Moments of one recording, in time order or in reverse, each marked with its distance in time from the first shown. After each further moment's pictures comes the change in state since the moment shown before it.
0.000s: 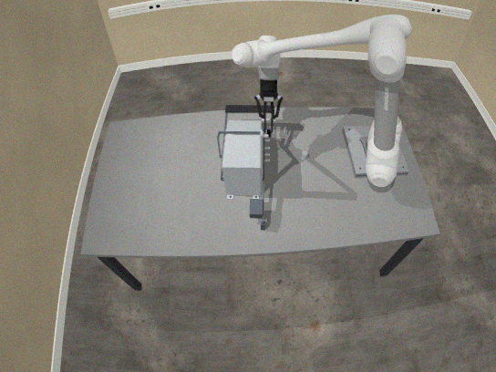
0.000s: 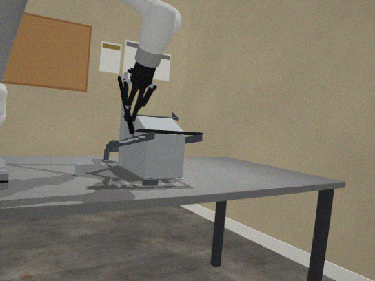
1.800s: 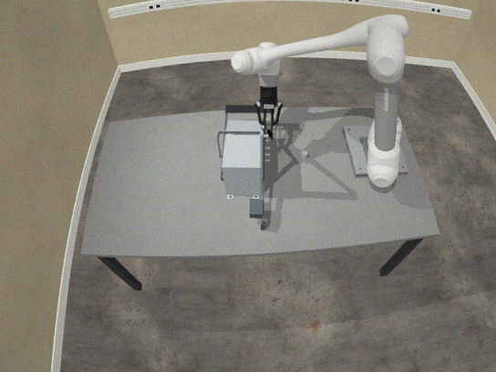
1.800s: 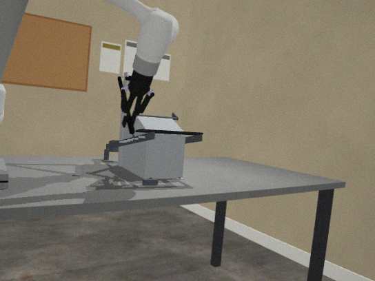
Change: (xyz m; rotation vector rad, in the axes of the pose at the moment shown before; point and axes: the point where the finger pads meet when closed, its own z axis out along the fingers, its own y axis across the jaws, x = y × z) arm 0.000 0.000 0.032 0.000 0.000 0.000
